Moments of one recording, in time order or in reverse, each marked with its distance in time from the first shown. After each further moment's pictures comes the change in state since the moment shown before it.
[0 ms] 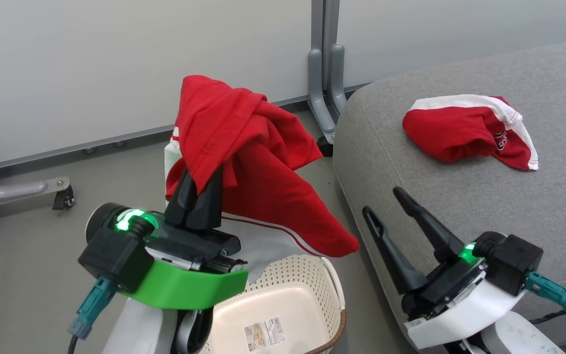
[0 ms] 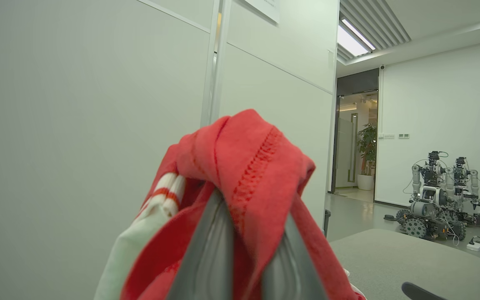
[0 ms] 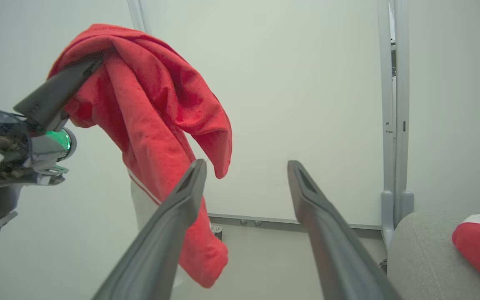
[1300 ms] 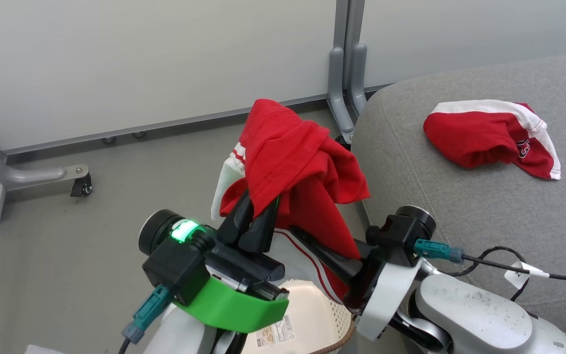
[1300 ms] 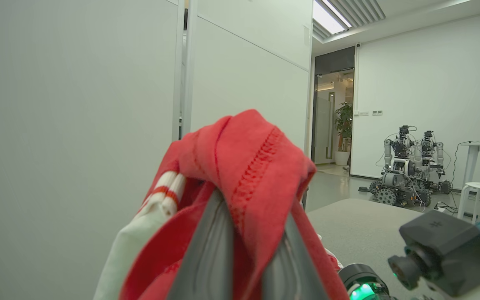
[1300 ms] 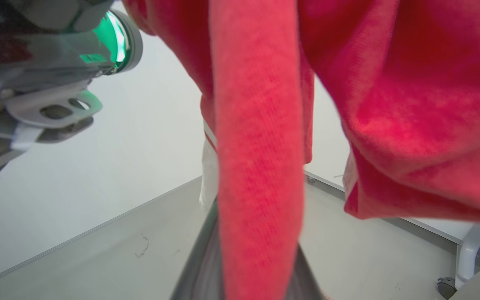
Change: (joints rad) left arm 0.000 0.000 -0.142 0.044 0.025 -0.035 0.000; right arm -0.456 -0.070 0.561 0.291 0.138 0.000 0.000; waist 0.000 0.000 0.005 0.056
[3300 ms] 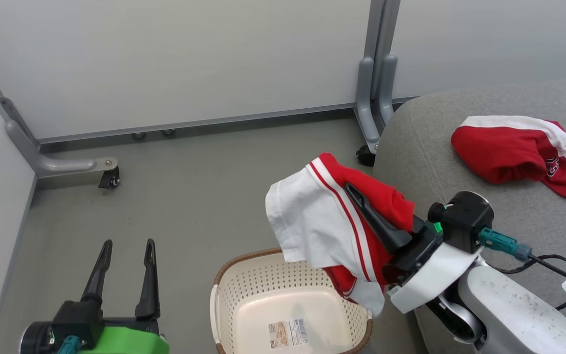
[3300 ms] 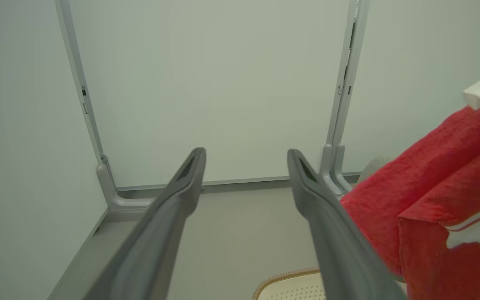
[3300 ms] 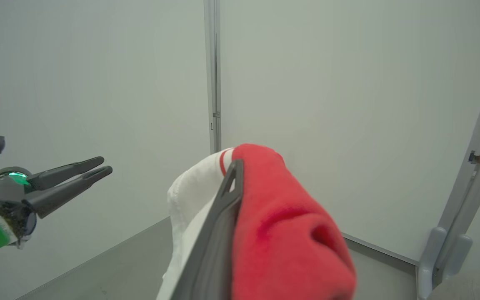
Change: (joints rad) left arm 0.256 0.007 0.478 0.227 0.192 -0.027 -0.001; right arm 0.178 0.005 -0.342 -0.086 -0.125 0.000 0.000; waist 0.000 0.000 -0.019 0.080
